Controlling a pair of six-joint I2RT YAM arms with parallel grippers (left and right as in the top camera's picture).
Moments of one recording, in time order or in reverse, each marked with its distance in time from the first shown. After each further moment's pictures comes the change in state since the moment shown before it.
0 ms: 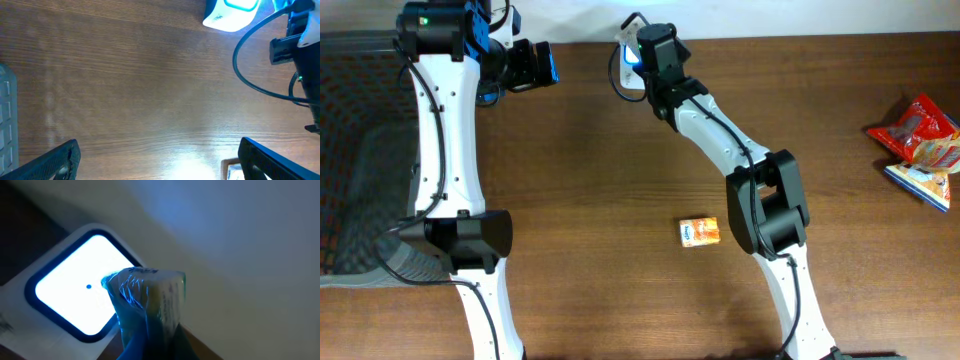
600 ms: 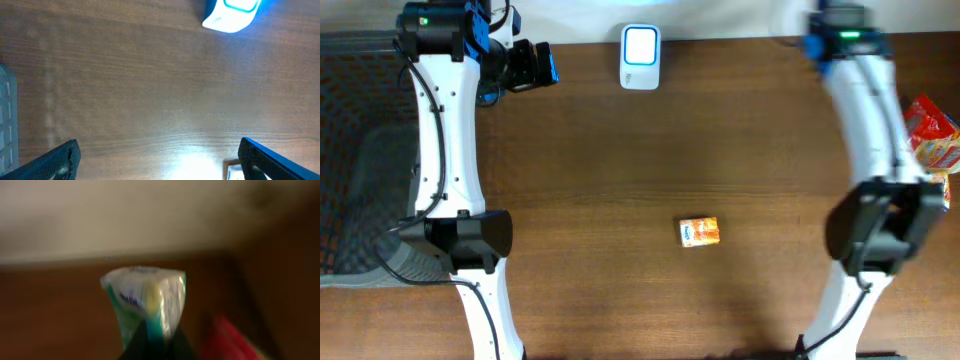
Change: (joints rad) left arm 0.000 0.000 0.000 0.001 0.000 0.000; right arm -0.495 -0.328 0.024 -0.628 0.112 0.520
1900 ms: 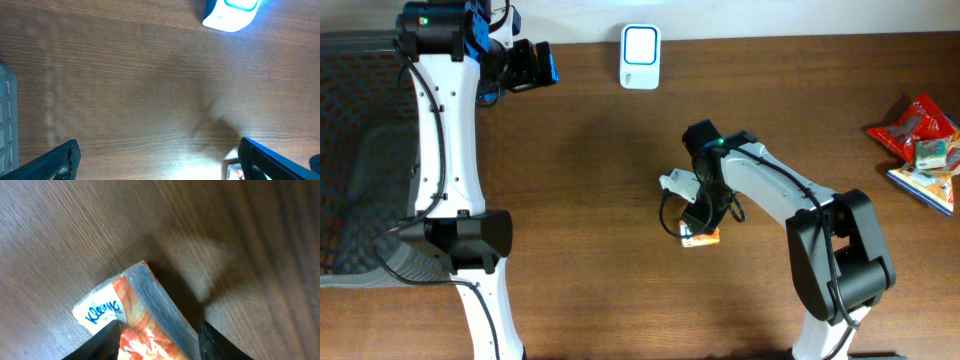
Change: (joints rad) left arm 0.000 0.000 0.000 -0.001 0.000 0.000; right arm 0.460 -0.201 -0.826 -0.304 -0.678 -0.516
